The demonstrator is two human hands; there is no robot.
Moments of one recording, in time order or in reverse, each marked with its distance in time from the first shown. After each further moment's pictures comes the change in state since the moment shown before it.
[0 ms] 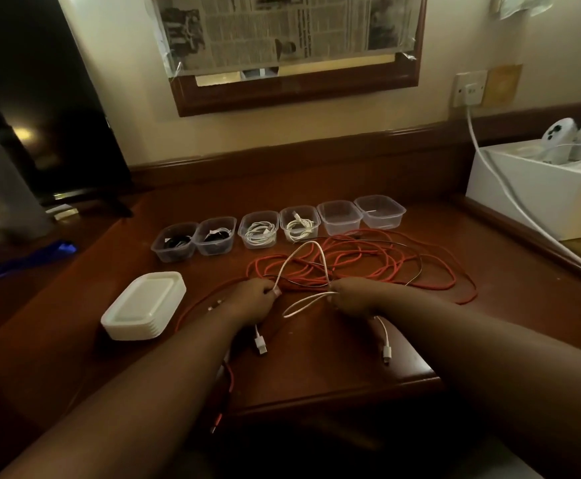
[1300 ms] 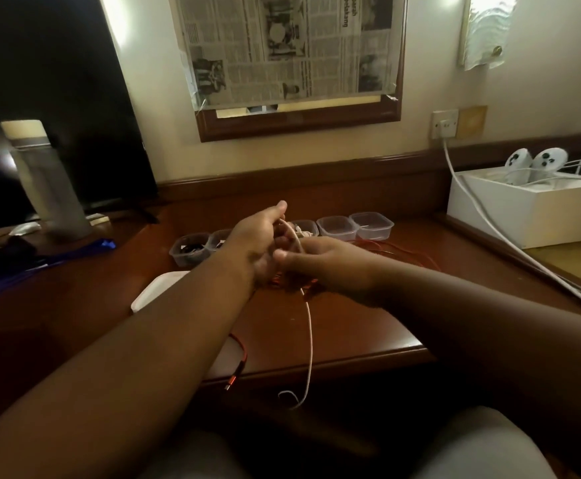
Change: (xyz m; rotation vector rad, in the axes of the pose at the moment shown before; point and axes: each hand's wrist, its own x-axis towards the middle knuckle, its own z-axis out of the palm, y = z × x) left_hand -0.140 0.136 -0.102 -1.495 0.060 -0.113; right_hand -0.160 -0.099 -0.022 0.655 0.153 -0.455
